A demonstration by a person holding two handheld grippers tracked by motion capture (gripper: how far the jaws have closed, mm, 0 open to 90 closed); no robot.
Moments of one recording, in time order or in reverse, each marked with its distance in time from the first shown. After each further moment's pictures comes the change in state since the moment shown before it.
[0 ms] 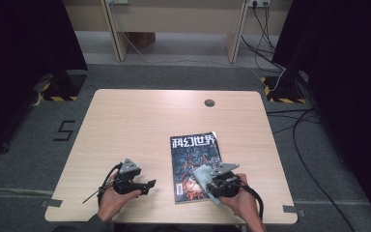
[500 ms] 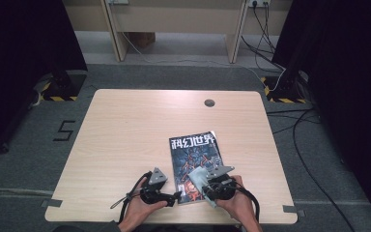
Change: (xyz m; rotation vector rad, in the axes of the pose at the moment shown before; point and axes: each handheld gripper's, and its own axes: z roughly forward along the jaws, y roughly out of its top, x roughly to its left) left arm -0.073 0.003 0.045 0.015 -0.084 0.117; right arm 0.018 0.006 0.007 -0.007 0.033 -0.040
